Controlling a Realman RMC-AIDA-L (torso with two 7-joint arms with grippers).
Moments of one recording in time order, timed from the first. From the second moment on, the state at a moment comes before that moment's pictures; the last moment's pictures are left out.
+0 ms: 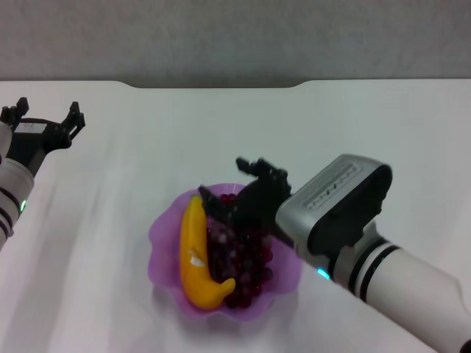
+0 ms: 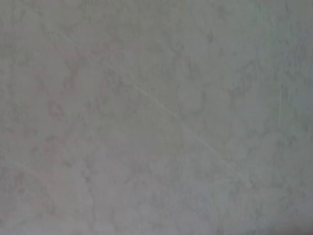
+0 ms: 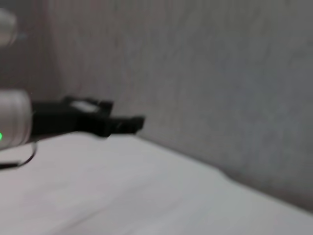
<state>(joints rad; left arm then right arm) -0.44 -2.03 1.79 0.58 -0.62 0.57 0.15 0.41 2.01 -2.40 -1.09 1.06 -0.23 -0.59</state>
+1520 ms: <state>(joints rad) -0.45 -2.03 1.81 0.57 -0.62 0.56 0.15 0.33 2.01 -2.11 -0.74 1.13 -0.80 -0.41</state>
